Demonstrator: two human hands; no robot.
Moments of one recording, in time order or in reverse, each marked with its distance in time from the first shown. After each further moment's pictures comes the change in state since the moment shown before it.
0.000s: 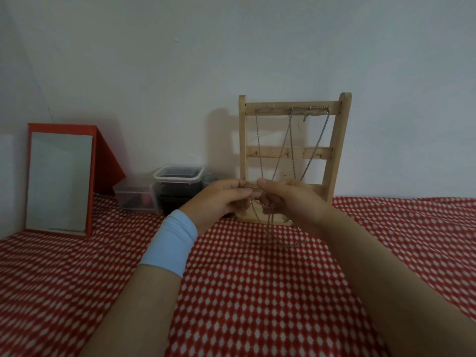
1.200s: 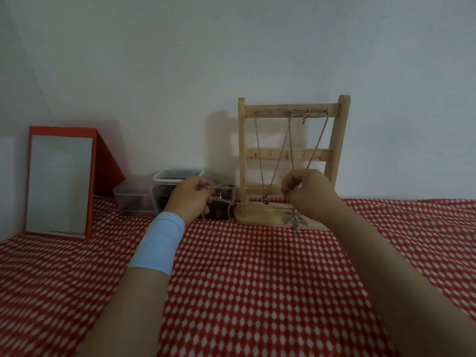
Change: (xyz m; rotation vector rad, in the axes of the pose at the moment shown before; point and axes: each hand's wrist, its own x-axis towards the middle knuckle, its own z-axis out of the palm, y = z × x) left_hand 0.004 -0.012 -0.039 0.474 0.529 -0.039; right_hand 0.006 0.003 -0.029 -0.740 0.408 -0.111
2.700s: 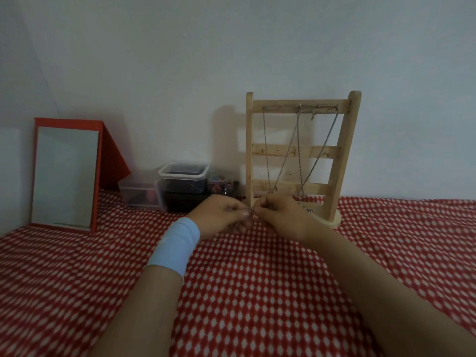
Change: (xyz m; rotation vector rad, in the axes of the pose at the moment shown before) left_hand -0.015 -0.012 0.025 -0.012 -0.471 0.085; right_hand -0.021 -0.008 0.051 0.297 -0.378 -0.011
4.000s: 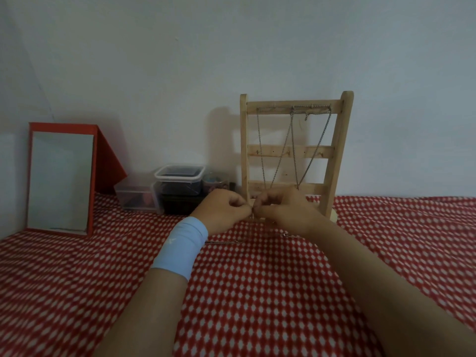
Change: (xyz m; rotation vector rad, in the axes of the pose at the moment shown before) left_hand 0.003 0.024 0.011 0.199 0.166 0.023; right_hand -0.006 -0.009 -0.015 0.138 0.074 0.011
